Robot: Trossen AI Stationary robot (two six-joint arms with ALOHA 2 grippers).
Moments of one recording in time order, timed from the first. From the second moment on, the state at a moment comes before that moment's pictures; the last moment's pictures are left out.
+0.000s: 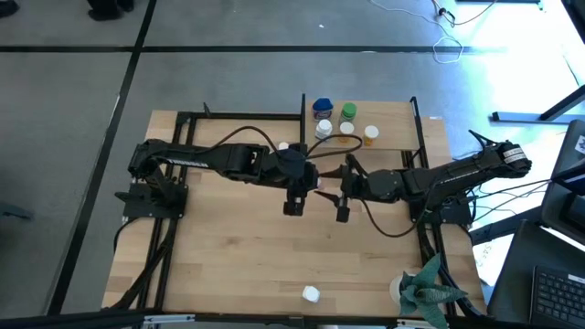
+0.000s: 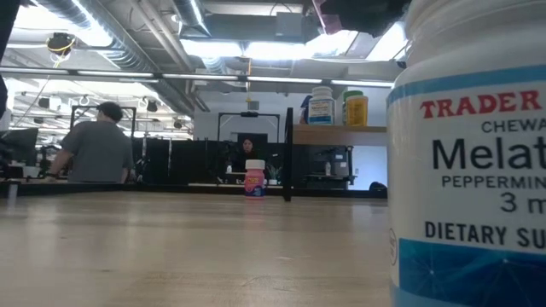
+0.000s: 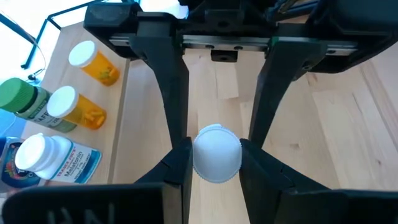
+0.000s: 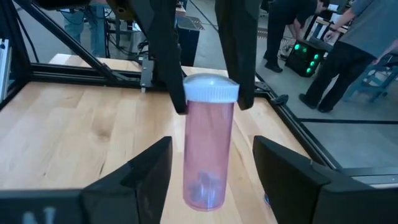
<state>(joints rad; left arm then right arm) -0.10 1.76 1.83 -0.68 -0.29 0.17 0.22 1.22 0.80 0.17 0.41 -0.06</state>
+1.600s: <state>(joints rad) -0.10 1.76 1.83 -0.67 -0.33 0.14 0.22 1.22 0.80 0.17 0.42 -0.09</state>
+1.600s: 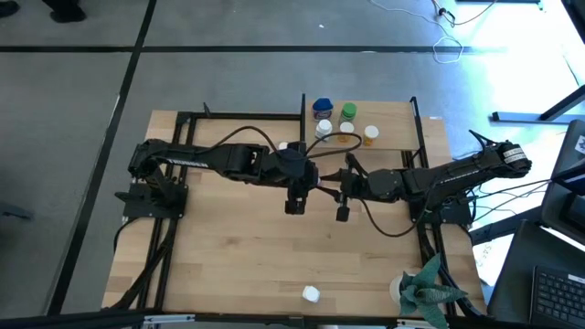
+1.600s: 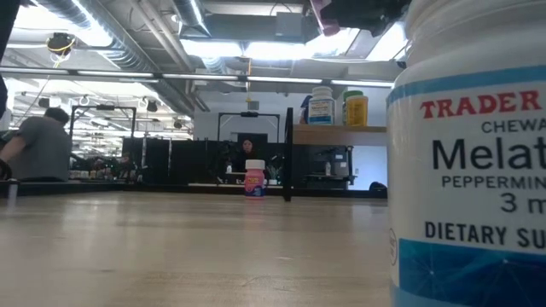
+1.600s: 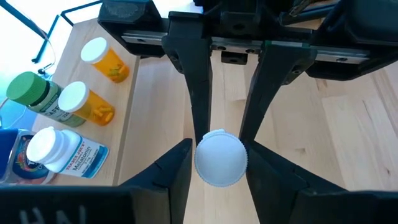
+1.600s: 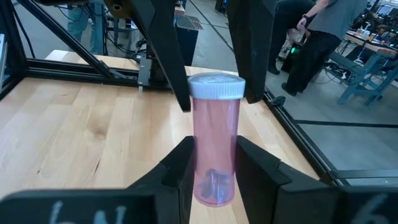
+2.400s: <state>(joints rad) -0.10 1.76 1.83 -0.67 -0.40 0.17 0.22 1.22 0.80 0.16 0.45 -0.09</state>
